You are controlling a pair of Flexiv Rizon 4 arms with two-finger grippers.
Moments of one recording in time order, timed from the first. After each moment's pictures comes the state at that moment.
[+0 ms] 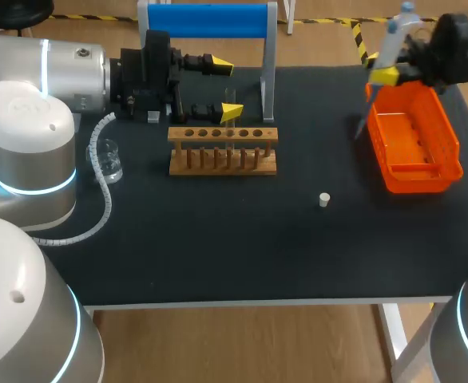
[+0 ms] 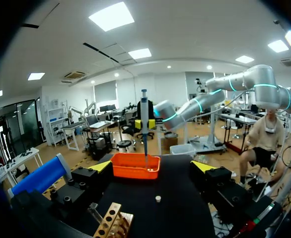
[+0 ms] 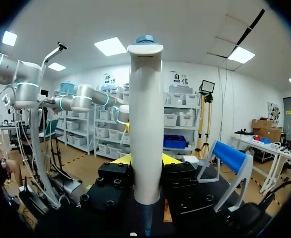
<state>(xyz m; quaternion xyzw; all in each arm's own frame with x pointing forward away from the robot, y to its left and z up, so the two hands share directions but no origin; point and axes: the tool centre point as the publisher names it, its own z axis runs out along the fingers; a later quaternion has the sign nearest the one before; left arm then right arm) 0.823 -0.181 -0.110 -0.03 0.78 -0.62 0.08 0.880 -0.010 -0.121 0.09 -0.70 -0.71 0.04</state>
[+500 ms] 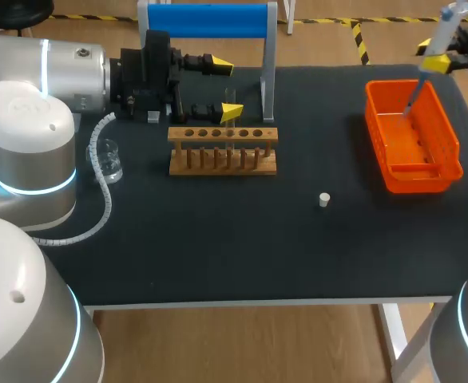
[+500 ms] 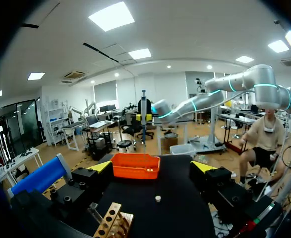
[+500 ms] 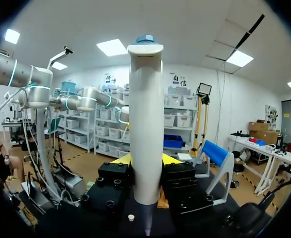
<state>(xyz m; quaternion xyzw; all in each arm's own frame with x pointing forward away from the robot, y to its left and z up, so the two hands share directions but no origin) 0.823 -0.181 -0.110 -0.03 0.78 -0.62 0.08 0.903 -0.094 -0.115 0.09 -0.70 -0.71 0.03</state>
